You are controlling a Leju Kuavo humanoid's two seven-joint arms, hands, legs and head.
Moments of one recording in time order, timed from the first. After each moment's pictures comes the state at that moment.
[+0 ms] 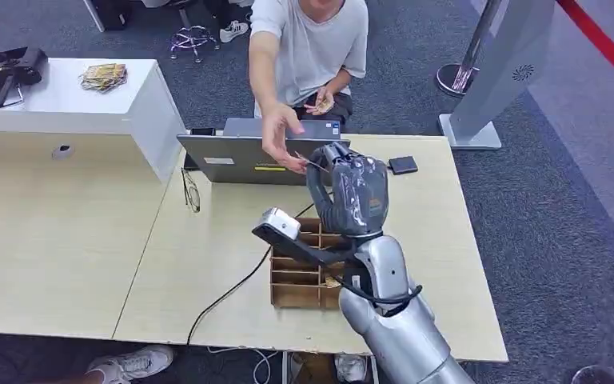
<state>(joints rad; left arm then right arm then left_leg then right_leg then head) -0.11 -0.24 0.70 -0.18 -1.47 0.15 0.16 -0.44 0.15 0.43 -1.30 1.22 -0.49 -0.03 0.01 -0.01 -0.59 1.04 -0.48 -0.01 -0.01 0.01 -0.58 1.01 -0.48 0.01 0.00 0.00</state>
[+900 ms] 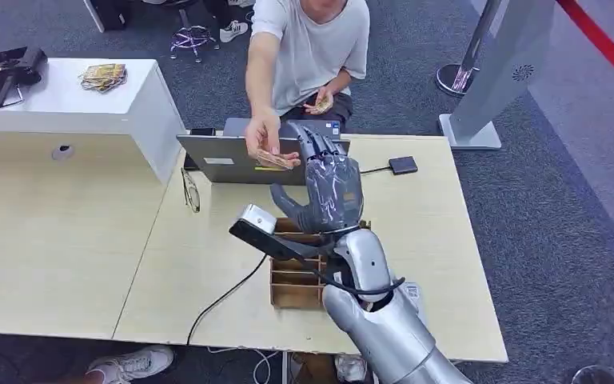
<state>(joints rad) -0.11 -0.24 0.69 -0.18 -1.47 0.15 0.17 -0.48 0.18 0.48 -1.25 1.16 -0.41 -0.01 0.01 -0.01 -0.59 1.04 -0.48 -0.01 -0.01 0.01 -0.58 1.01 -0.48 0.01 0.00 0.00</state>
